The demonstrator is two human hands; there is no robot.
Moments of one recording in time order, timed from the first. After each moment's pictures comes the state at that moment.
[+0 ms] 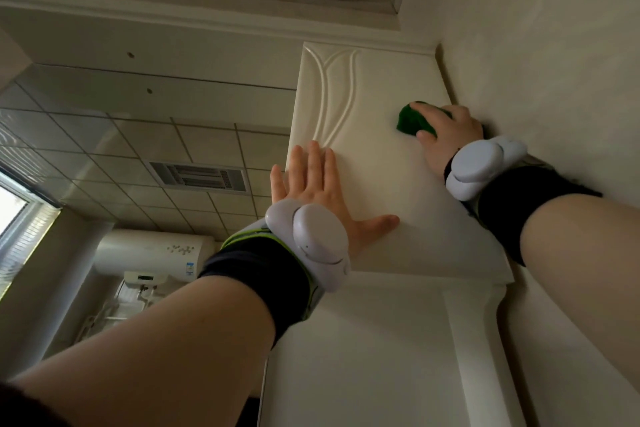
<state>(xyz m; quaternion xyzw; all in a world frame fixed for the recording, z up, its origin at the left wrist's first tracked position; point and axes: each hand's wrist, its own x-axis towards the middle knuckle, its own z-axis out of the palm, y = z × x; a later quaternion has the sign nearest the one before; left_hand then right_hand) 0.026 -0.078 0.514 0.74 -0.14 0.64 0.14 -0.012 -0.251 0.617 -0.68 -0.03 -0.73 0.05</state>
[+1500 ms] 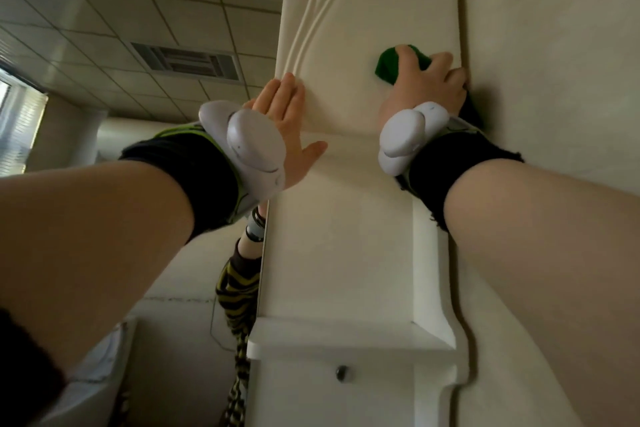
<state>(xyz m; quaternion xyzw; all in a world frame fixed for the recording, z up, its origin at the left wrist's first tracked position) -0.004 -0.038 0.437 0.80 -0.16 0.57 0.08 -0.010 -0.200 0.499 -0.69 0.12 -0.71 0.06</state>
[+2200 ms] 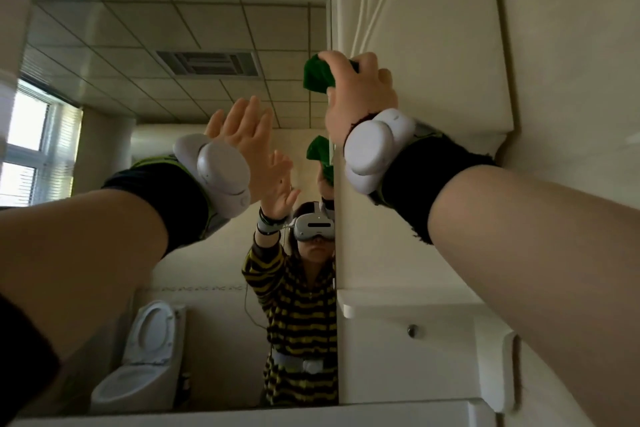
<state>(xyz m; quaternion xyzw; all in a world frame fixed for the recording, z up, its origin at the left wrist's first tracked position) -0.023 0.084 0.411 0.83 -0.10 0.54 0.00 -0.039 -0.062 0.464 -0.76 -0.07 -0.64 0.08</state>
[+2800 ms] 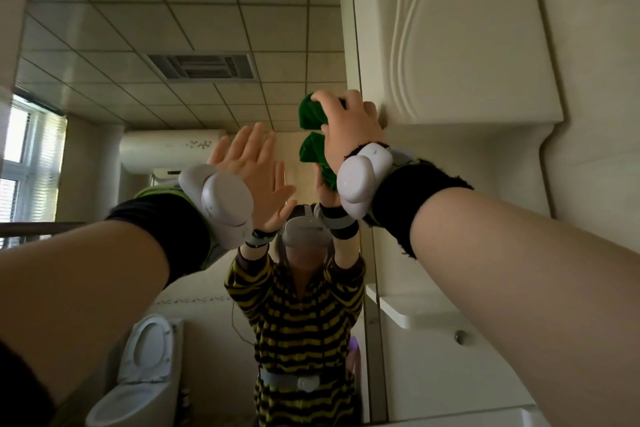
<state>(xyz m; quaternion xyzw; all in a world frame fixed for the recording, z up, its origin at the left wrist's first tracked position) 0.031 0.141 0.403 0.86 -0.12 0.49 -0.06 0.034 -0.015 0.448 -0.79 -0.09 -0.60 0.07</state>
